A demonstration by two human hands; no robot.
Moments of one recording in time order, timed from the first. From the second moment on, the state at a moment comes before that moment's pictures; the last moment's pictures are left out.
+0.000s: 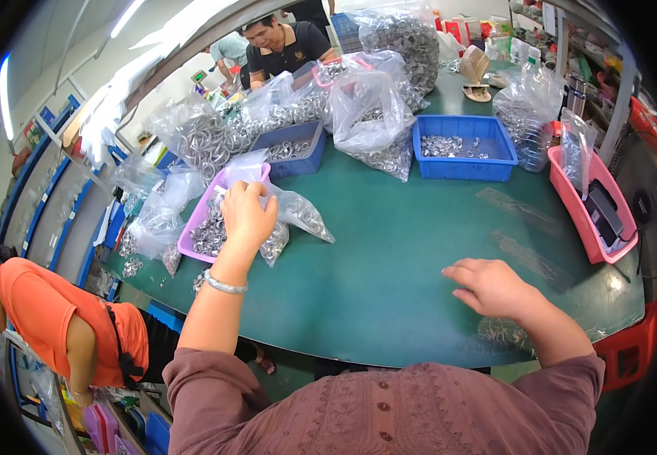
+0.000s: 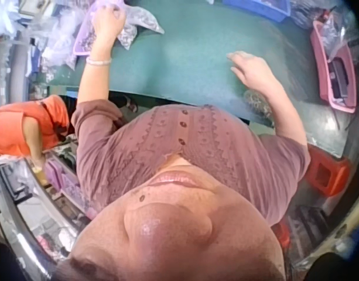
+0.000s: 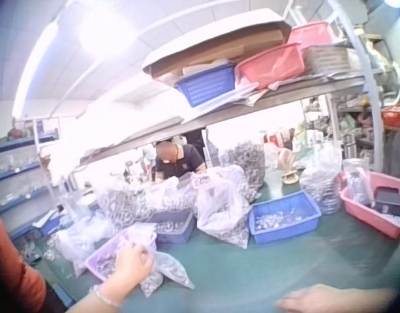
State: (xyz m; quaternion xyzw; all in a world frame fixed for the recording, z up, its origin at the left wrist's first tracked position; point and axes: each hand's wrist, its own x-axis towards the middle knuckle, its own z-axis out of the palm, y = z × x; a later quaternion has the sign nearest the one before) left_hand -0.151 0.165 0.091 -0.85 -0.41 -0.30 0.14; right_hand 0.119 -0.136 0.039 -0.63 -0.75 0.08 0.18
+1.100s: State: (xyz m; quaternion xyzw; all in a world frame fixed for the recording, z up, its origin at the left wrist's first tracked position) left_hand -0.071 0.039 -0.021 -0.92 0.02 -0.28 -0.26; right_hand 0.074 -0.103 0.007 -0.67 -0.72 0.10 0.18
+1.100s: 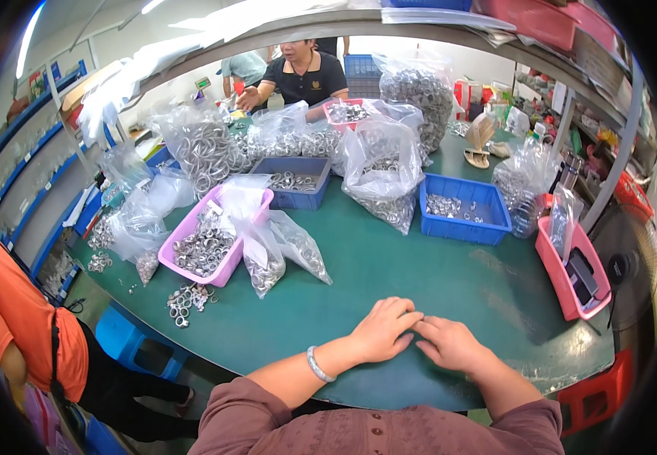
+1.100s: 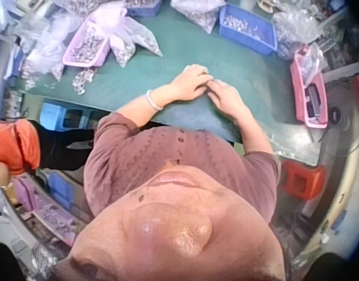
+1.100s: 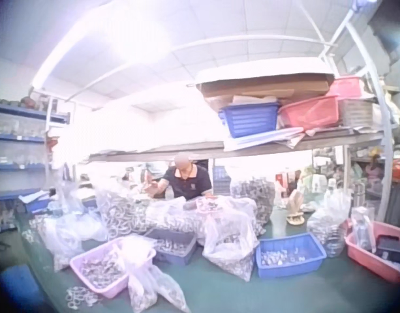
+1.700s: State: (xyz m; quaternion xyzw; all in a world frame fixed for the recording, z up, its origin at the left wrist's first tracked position) left_hand -0.078 0.042 -0.037 -0.92 0.00 -0.23 -0.31; right_hand 0.082 -0.093 -0.018 -0.60 -0.75 0.13 0.25
